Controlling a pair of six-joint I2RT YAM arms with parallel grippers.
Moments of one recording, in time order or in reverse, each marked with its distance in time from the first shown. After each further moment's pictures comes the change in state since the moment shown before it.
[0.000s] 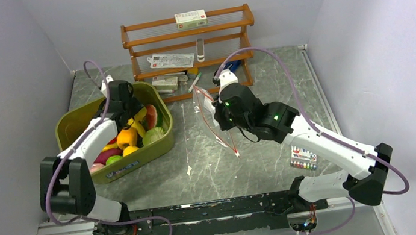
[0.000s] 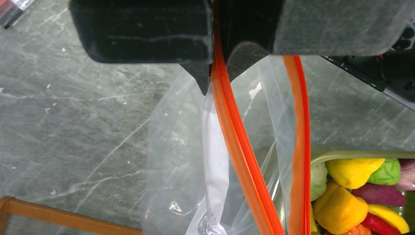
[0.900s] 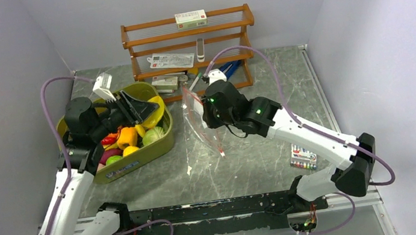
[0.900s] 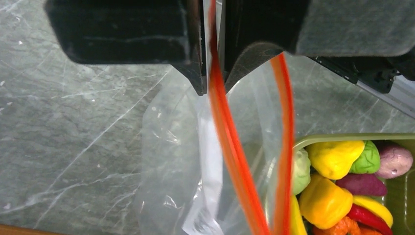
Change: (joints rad) left arm -0.001 -0.608 -0.025 -0.085 0.797 0.060; right arm 0.000 0.121 0.064 0.023 -0.042 0.111
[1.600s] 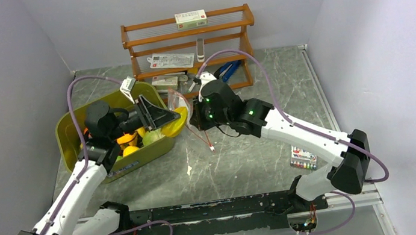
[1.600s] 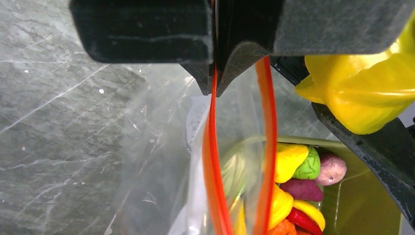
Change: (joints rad) left arm -0.118 0.054 -0.211 0.481 0.325 -0.351; right arm 0.000 0.050 -0.035 0.164 -0.182 0.045
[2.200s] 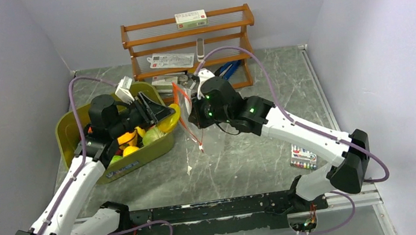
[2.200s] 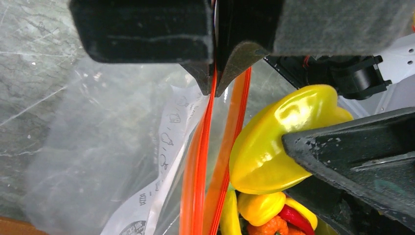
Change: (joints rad) left arm -0.010 0.043 0.113 -0.331 -0.275 0.148; right arm 0.000 0.013 0.046 -0.018 -0.016 -0.039
